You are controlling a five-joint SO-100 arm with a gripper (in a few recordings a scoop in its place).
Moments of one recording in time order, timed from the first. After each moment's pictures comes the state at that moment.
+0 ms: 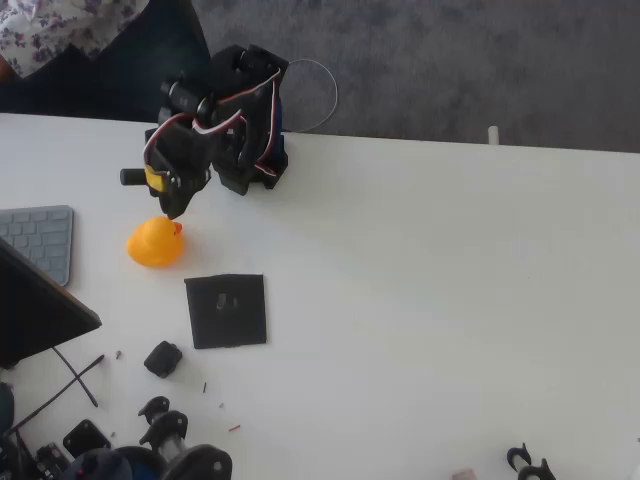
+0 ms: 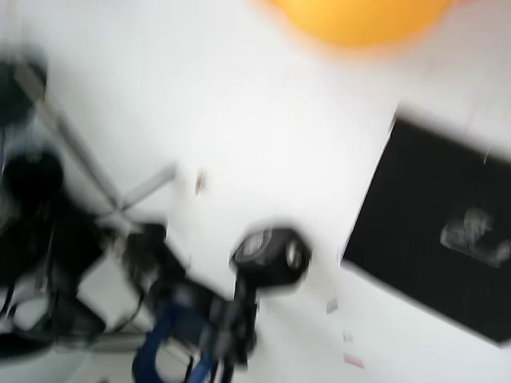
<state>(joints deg) 36.9 140.6 109.7 88.9 -65.6</state>
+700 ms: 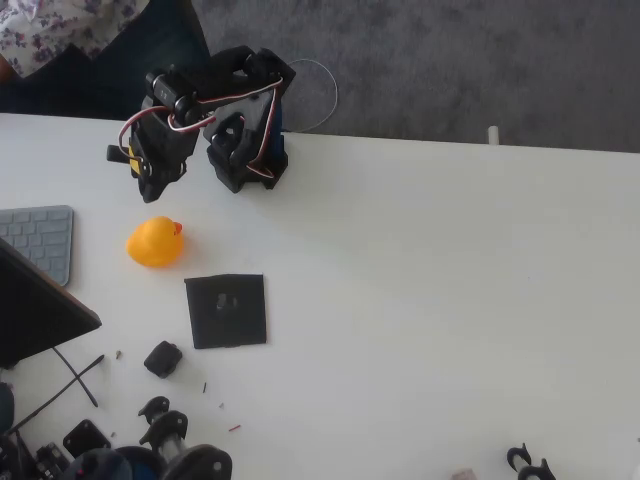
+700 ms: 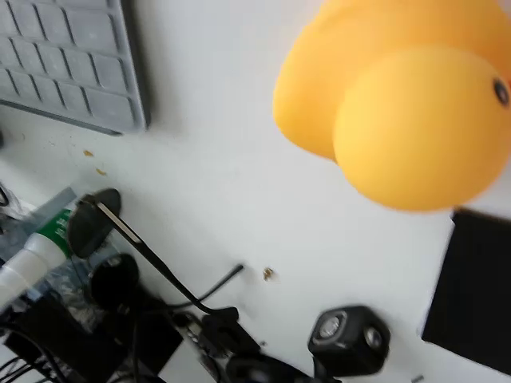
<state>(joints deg) 51.2 140.0 109.7 88.9 -68.8</state>
